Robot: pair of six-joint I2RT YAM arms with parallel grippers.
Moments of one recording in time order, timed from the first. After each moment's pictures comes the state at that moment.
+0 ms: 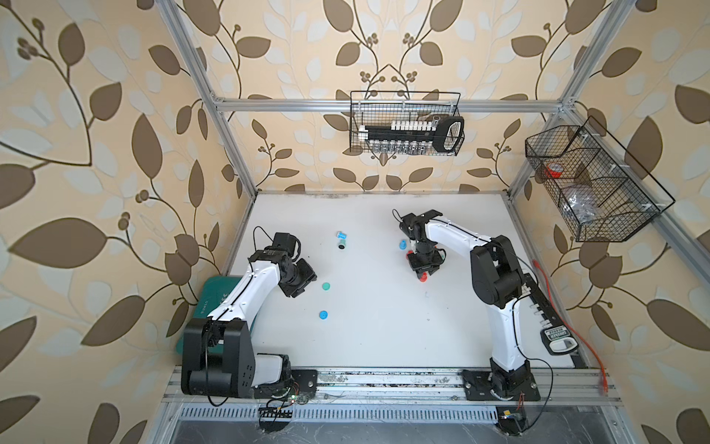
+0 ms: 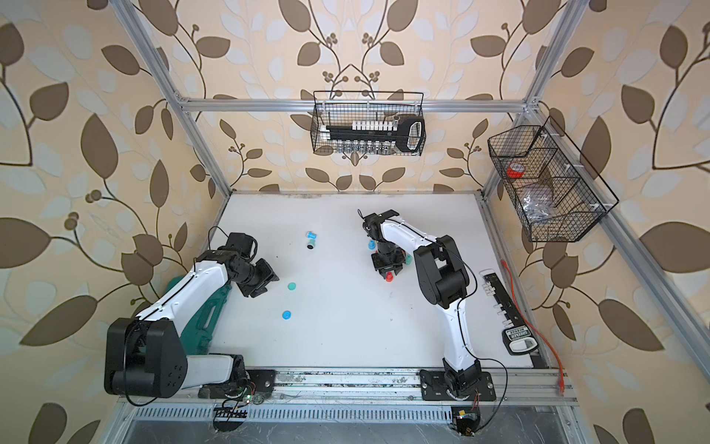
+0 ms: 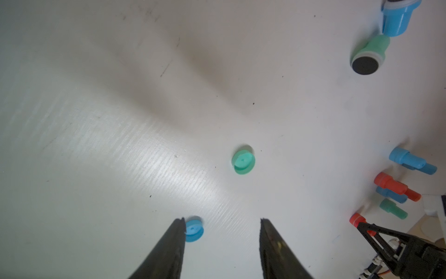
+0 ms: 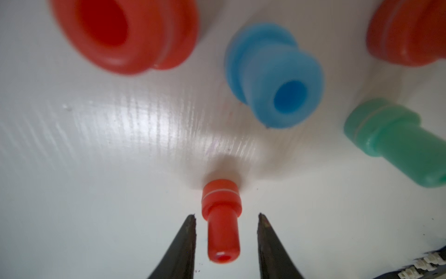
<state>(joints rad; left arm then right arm) -0.02 1.33 0.89 -0.82 0.25 -0.79 0.46 2.17 1.73 -1.28 0.09 0.31</state>
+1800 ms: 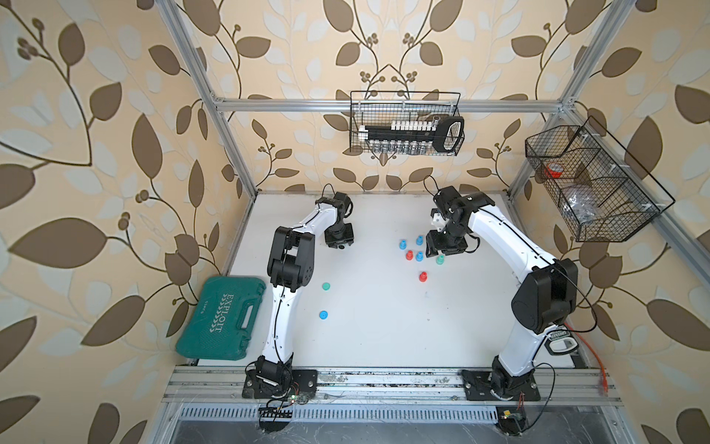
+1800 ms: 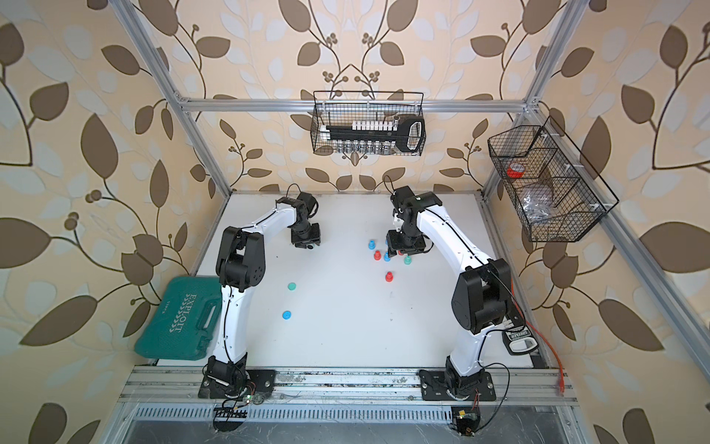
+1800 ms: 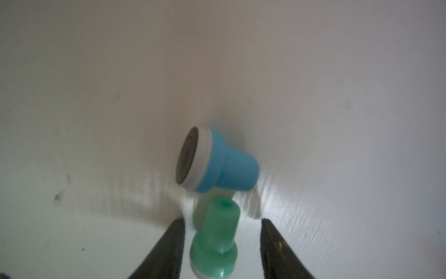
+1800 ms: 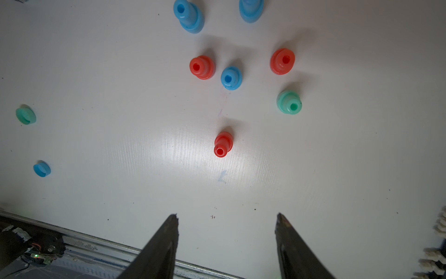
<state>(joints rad) -0.26 2.32 1.92 -0.99 0.08 -0.47 0.33 1.82 1.70 -1.30 -0.07 0.24</state>
